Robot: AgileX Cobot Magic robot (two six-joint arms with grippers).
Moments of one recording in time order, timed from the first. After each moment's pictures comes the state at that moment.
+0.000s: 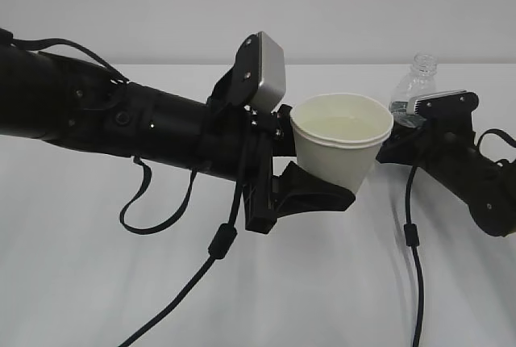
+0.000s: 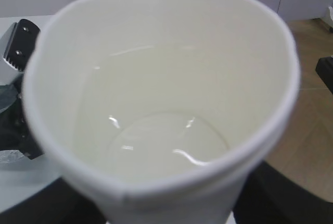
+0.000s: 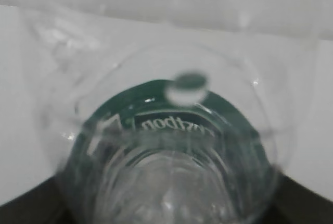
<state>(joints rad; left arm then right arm) -0.60 1.90 -1.09 1.44 -0.88 -0.87 0.05 2.27 -0.92 -0.16 -1.02 0.00</state>
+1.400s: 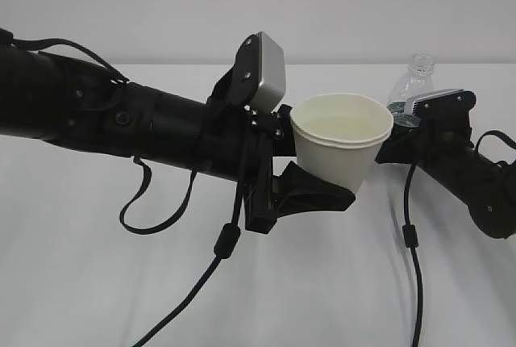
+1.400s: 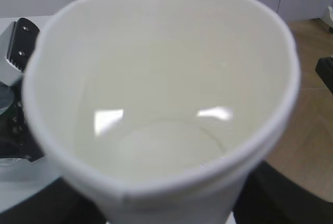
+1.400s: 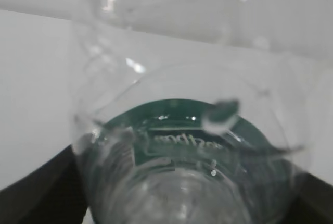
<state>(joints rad) -0.60 1.90 -1.09 1.44 -0.88 -0.87 0.05 2.28 -0.92 -0.20 -1.07 -0.02</state>
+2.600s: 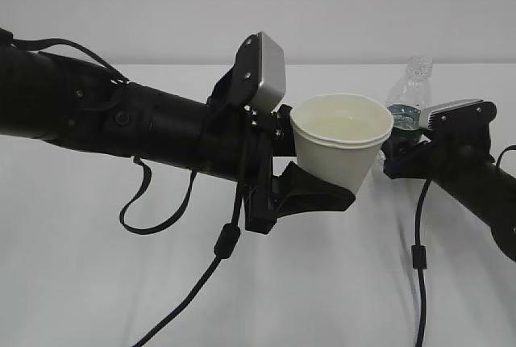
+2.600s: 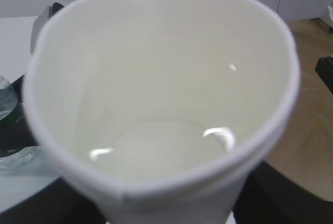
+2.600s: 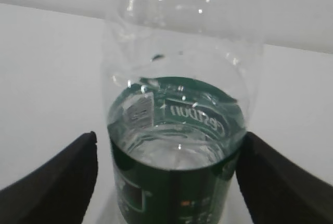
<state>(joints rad) -0.60 1.90 -1.09 1.44 -0.88 -0.87 0.05 2.19 -0.75 -0.18 -1.14 -0.05</state>
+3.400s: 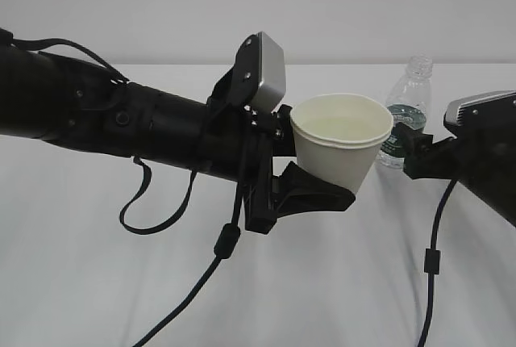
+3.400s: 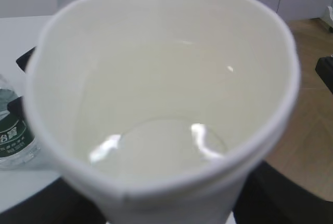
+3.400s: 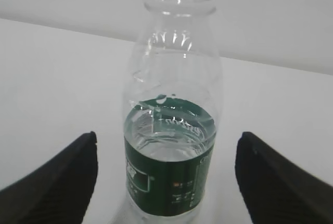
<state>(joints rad) -0.60 1.90 -1.09 1.44 -0.88 -0.87 0.05 2.00 -0.57 -0.16 -1.15 -0.07</state>
